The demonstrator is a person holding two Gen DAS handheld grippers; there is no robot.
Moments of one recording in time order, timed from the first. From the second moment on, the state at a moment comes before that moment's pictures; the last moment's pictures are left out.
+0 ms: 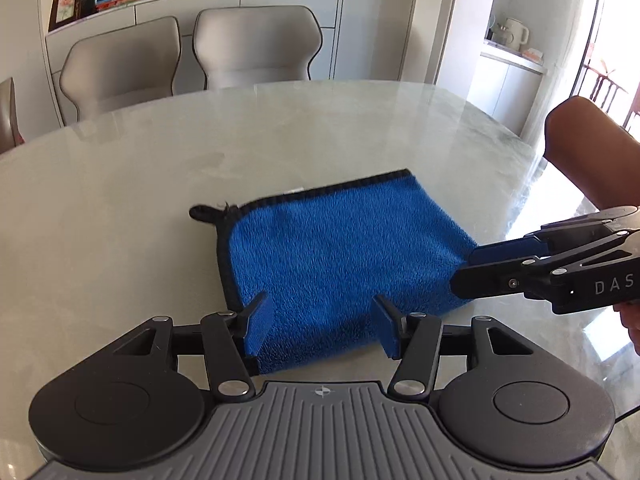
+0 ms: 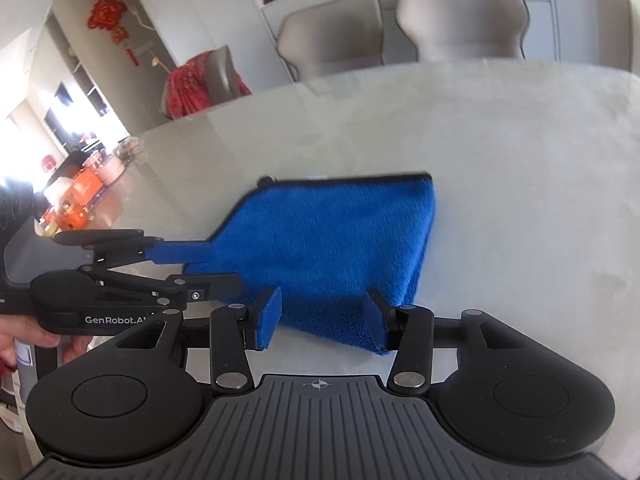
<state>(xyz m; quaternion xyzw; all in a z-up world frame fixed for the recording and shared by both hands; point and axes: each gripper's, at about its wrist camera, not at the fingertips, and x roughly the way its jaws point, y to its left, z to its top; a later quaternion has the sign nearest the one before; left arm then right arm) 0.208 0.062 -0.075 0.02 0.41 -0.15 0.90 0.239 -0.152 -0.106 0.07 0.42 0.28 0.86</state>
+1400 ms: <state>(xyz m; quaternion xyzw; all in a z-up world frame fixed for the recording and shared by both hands) 0.122 0.057 -0.020 -0.06 0.44 -0.02 0.89 0.134 -0.148 -0.032 0.00 0.42 0.13 0.90</state>
